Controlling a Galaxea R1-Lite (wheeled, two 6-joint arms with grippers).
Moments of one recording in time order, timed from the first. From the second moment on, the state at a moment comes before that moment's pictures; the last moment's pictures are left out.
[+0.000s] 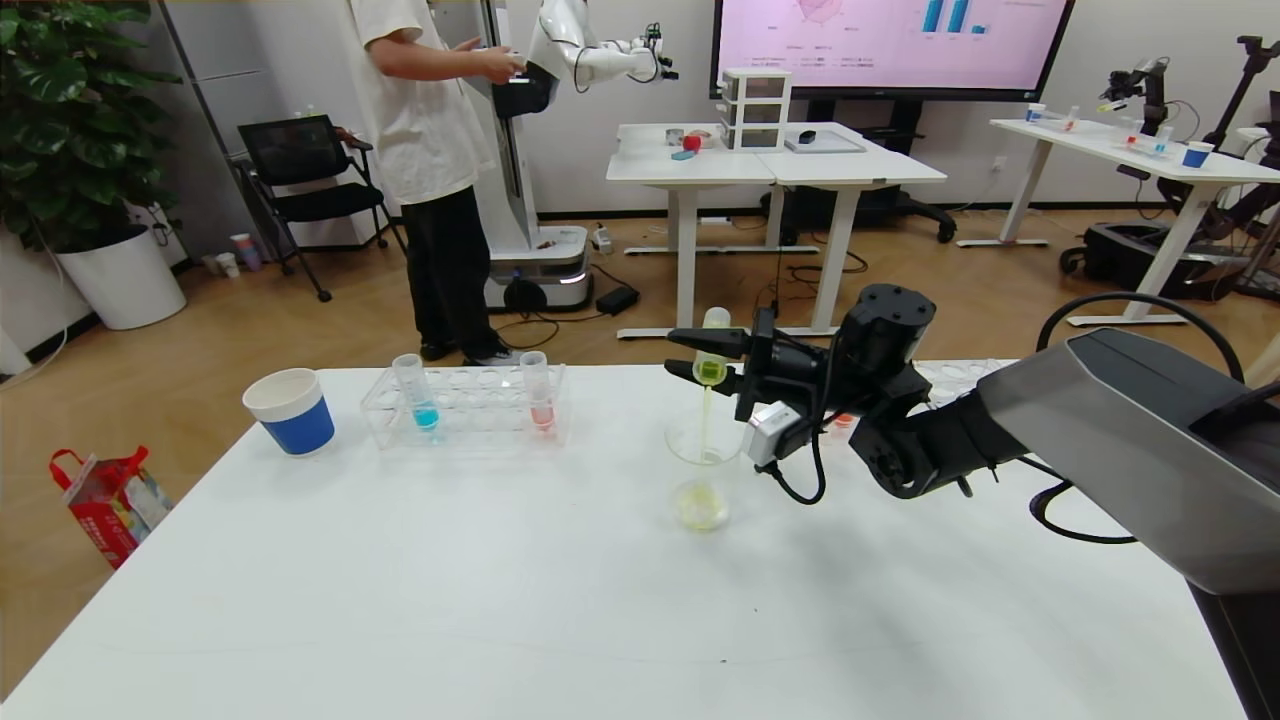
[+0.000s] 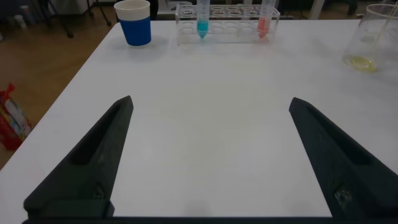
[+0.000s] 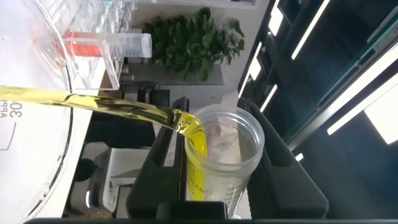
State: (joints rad) left arm 0.00 0.00 0.00 0.00 0.00 0.00; right arm 0.37 2.42 -1.45 -1.18 0.95 -1.49
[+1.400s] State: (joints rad) left arm 0.00 0.00 0.00 0.00 0.00 0.00; right arm 0.35 2.37 -1.39 -1.17 0.96 -1.55
